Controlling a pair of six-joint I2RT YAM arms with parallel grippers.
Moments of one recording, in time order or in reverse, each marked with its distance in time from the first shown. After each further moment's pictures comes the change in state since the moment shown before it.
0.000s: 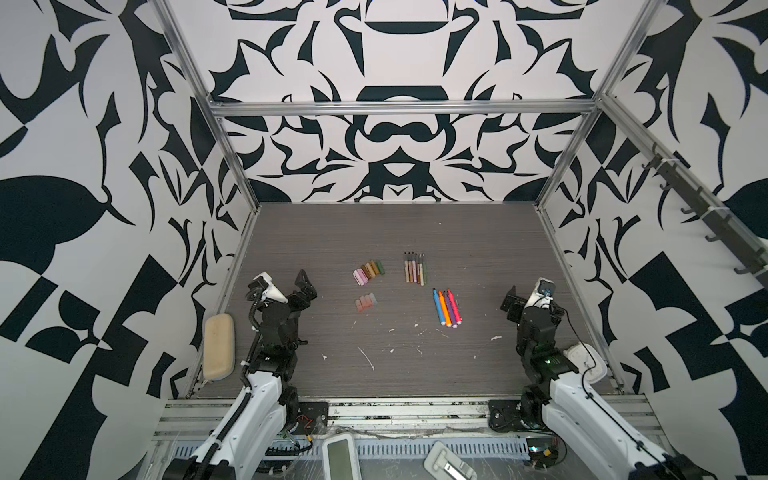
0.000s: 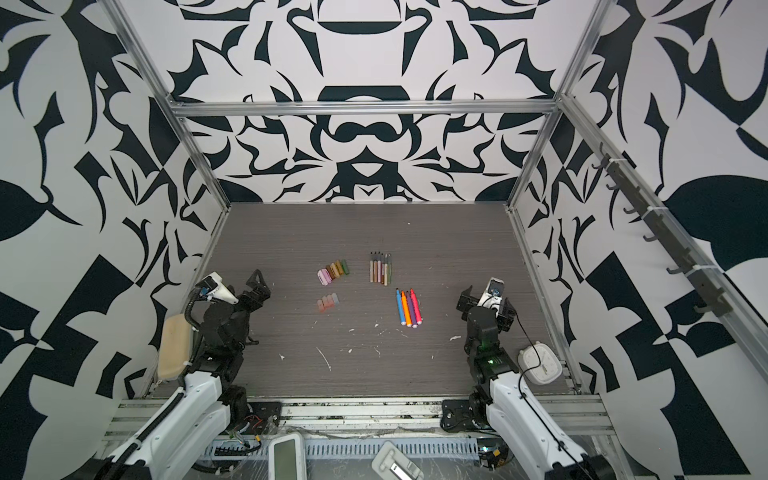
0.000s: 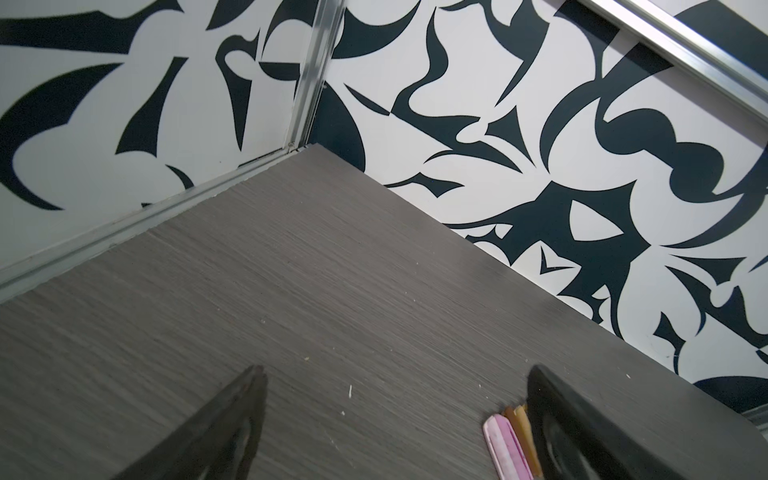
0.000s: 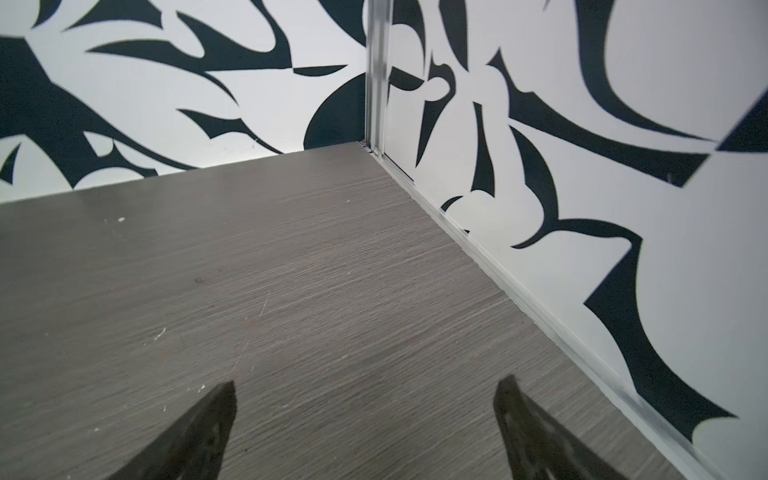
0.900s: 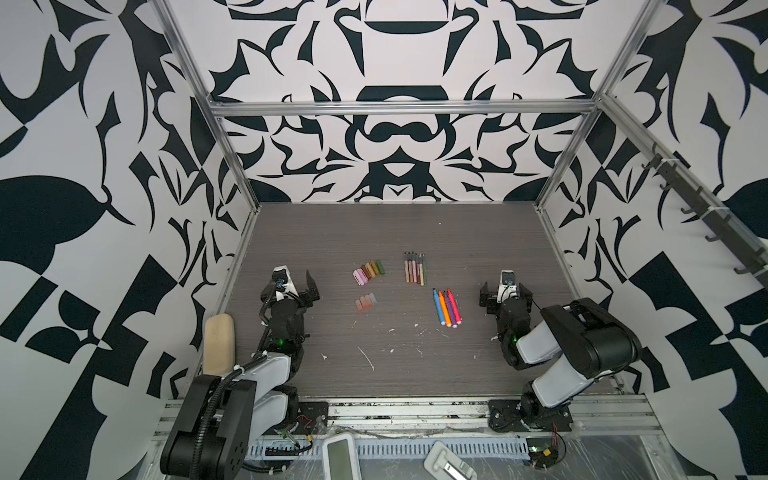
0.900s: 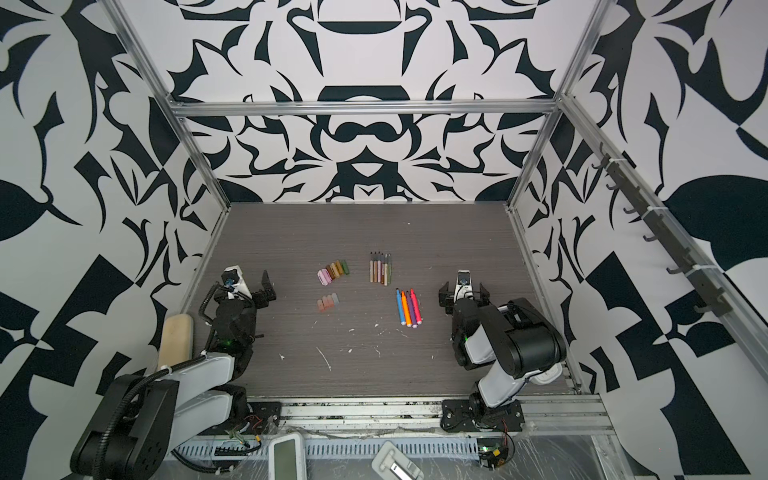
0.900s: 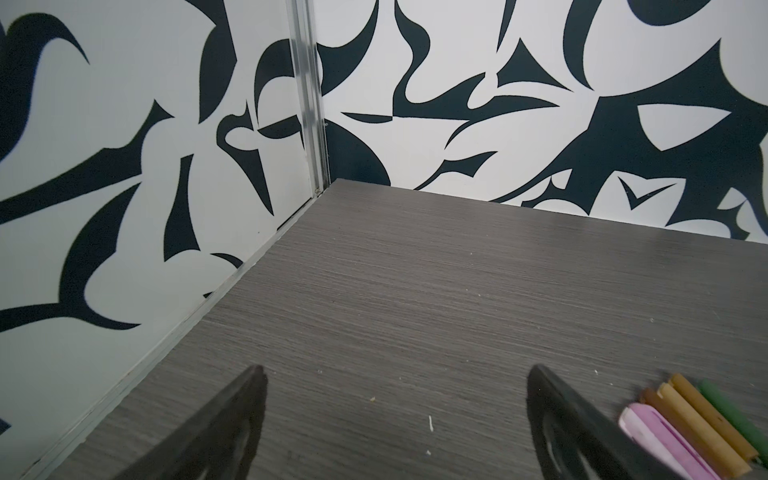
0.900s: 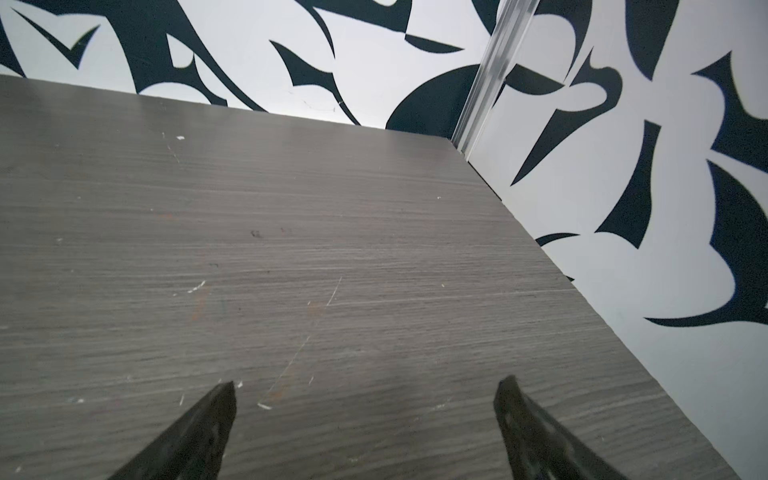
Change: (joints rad) left arm 0.000 0.384 -0.033 0.441 -0.066 0.420; right arm 0.006 0.887 0.009 0.950 -0.141 -0.232
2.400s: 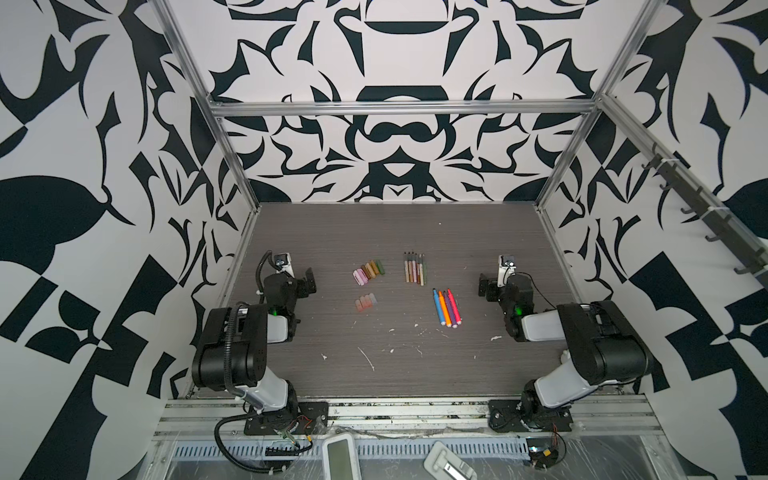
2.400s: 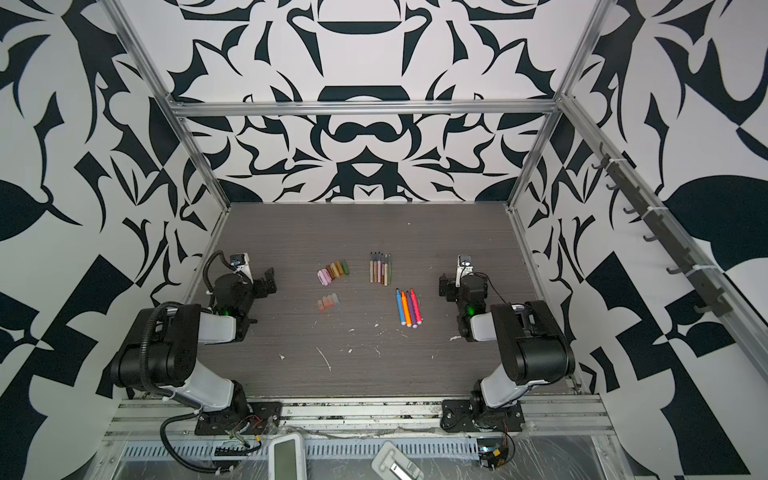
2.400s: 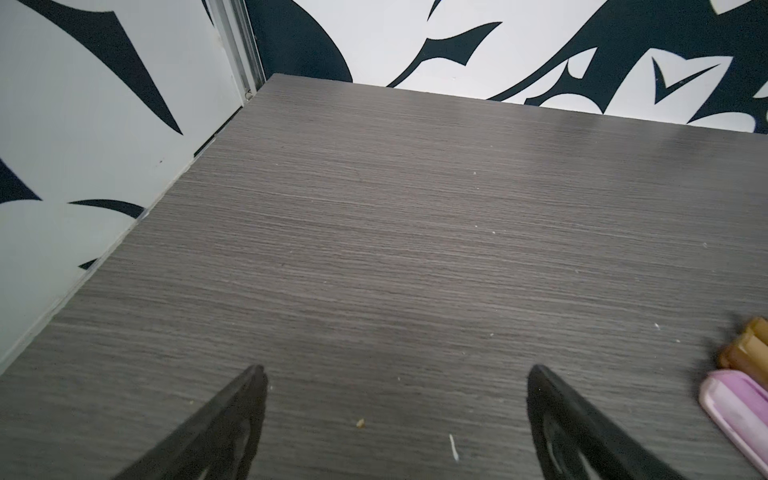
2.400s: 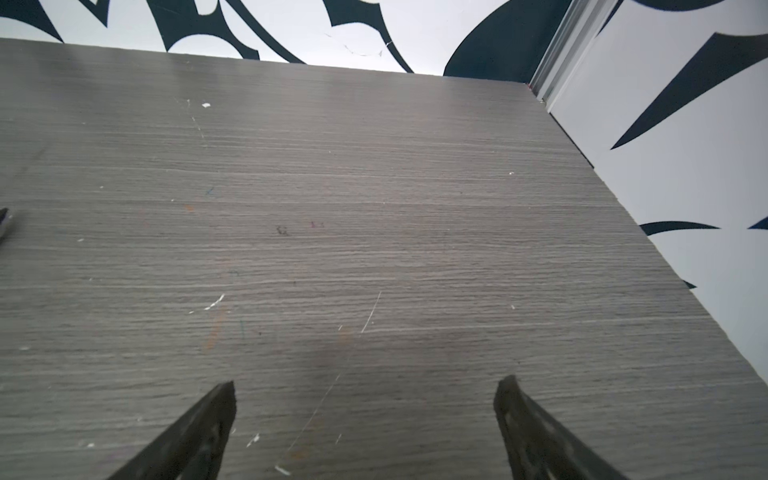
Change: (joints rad) left arm 0.225 0.441 0.245 -0.072 0.395 0.010; right arm -0.148 -0.060 0.216 -0.463 -0.301 0.054
